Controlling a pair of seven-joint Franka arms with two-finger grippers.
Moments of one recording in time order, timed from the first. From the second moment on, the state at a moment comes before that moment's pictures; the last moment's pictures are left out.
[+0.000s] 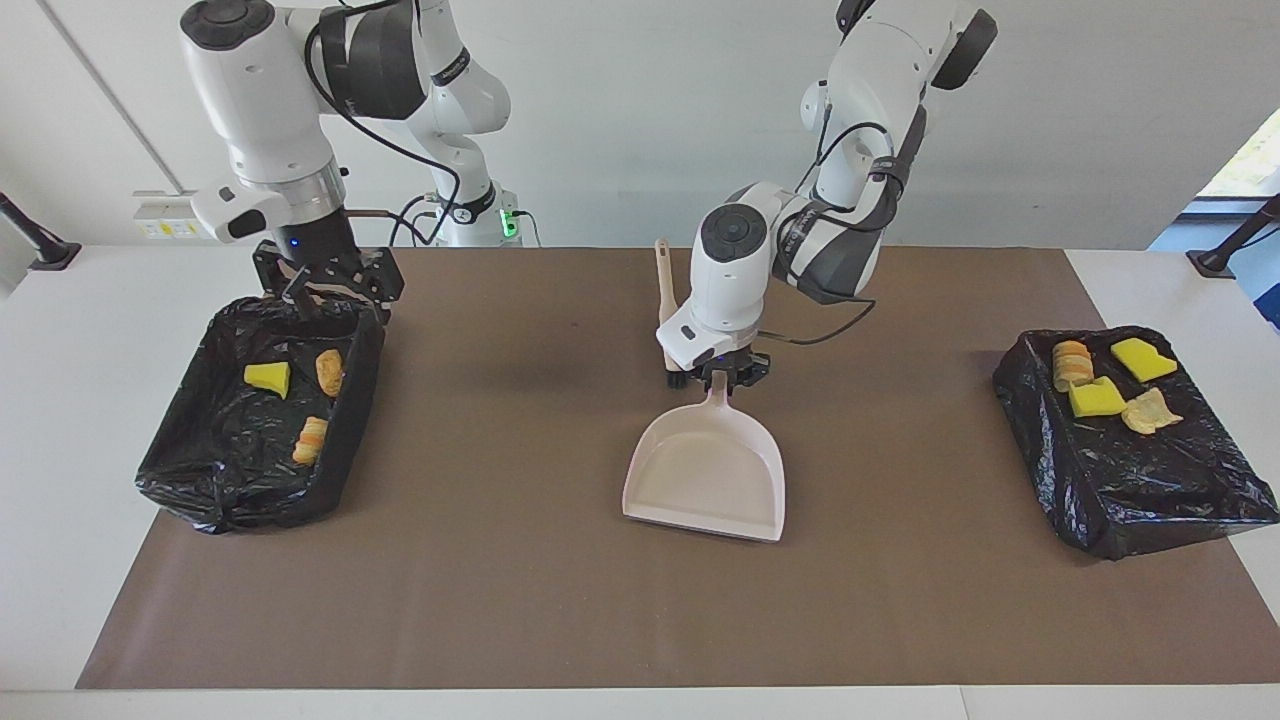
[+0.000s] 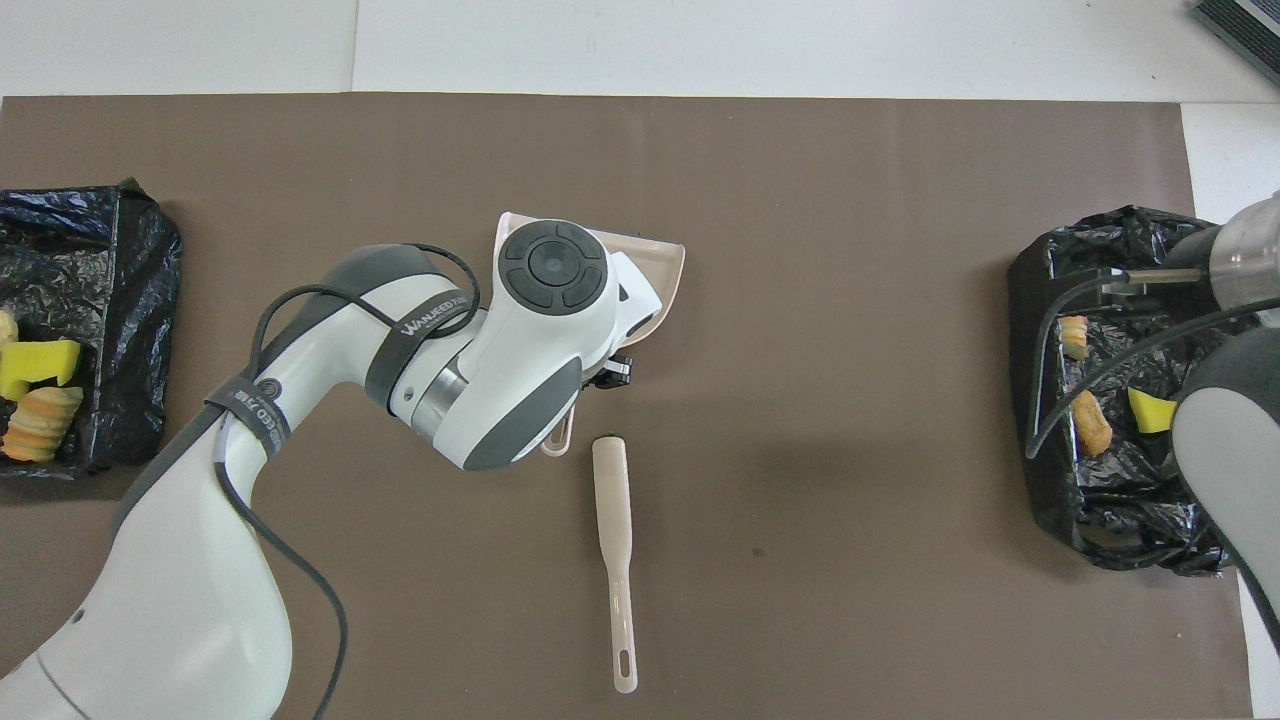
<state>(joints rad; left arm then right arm) -0.20 0.48 -0.53 -1.57 0.24 1.91 -0.60 -0.02 -0.04 0.04 -1.72 -0.07 1.78 0.10</state>
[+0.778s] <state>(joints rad) -0.27 0.61 -0.53 -1.42 0.31 1.91 -0.69 -0.03 -0.13 -0.06 -1.61 -0.07 1.54 0.03</state>
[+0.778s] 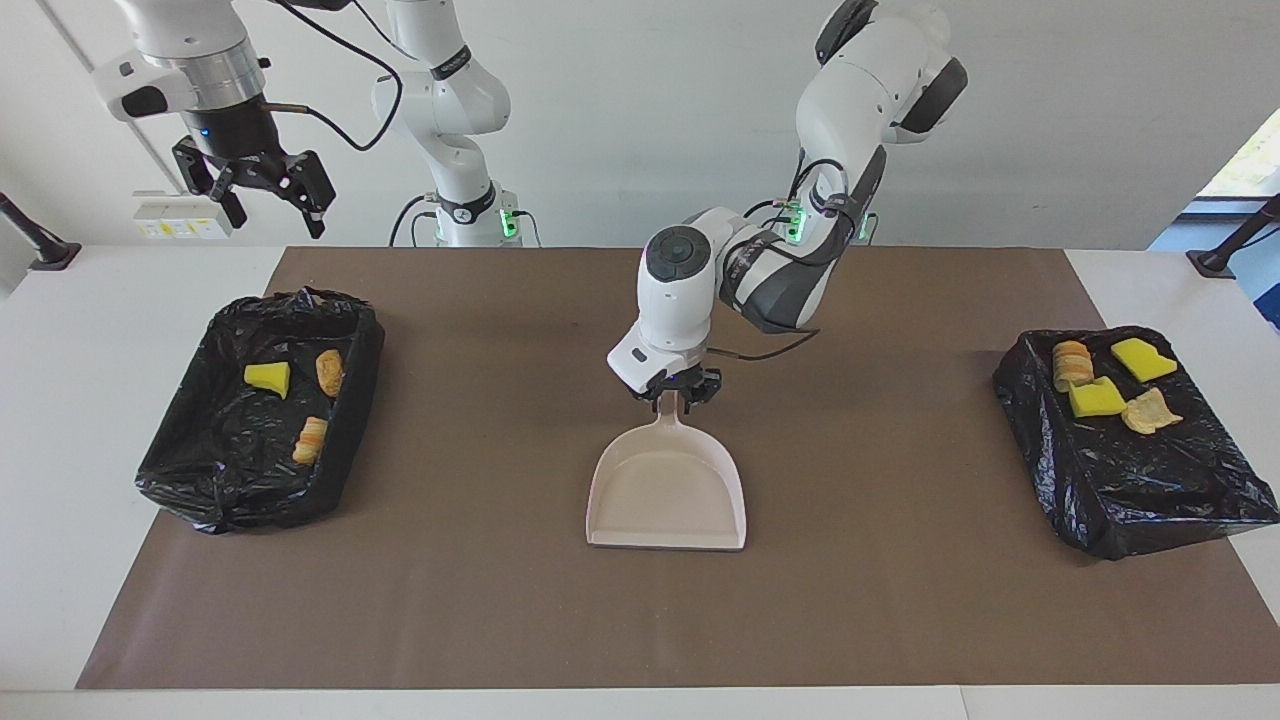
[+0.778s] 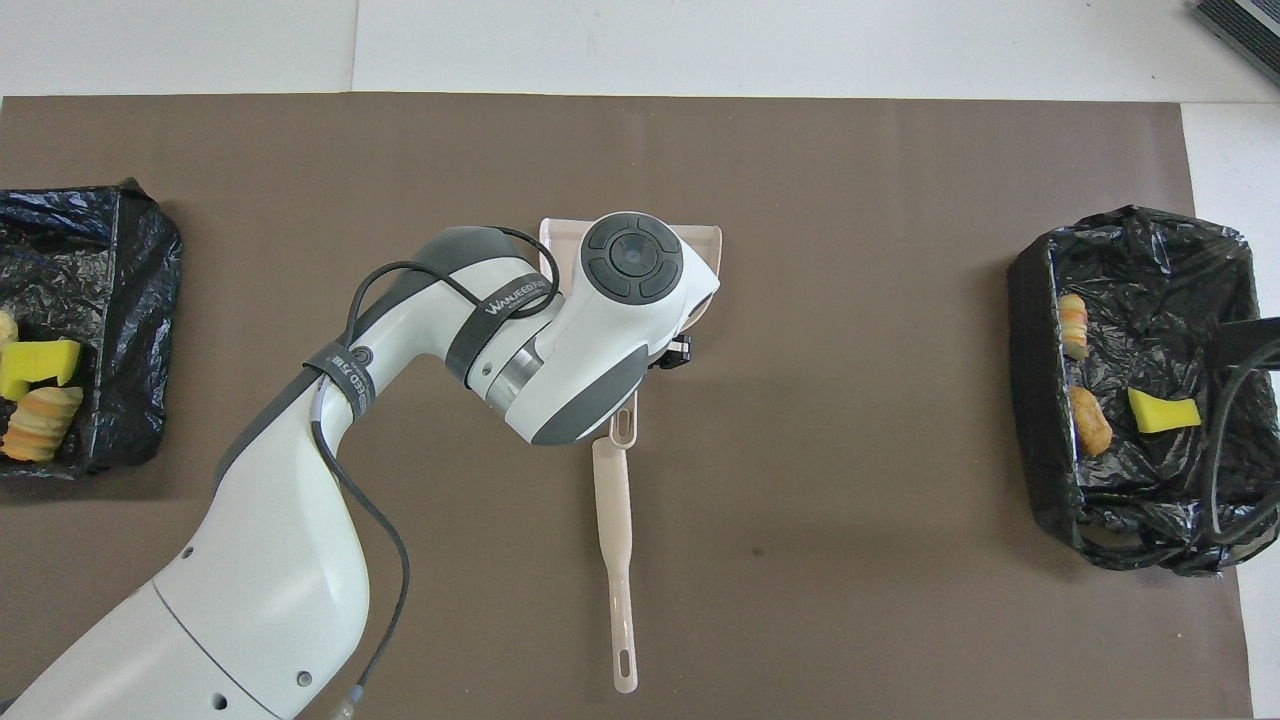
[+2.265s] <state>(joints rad) -0.16 -0.16 0.00 -1.78 -0.02 1.62 0.01 0.04 -0.12 -0.16 -1.62 -0.07 1.47 -0.03</state>
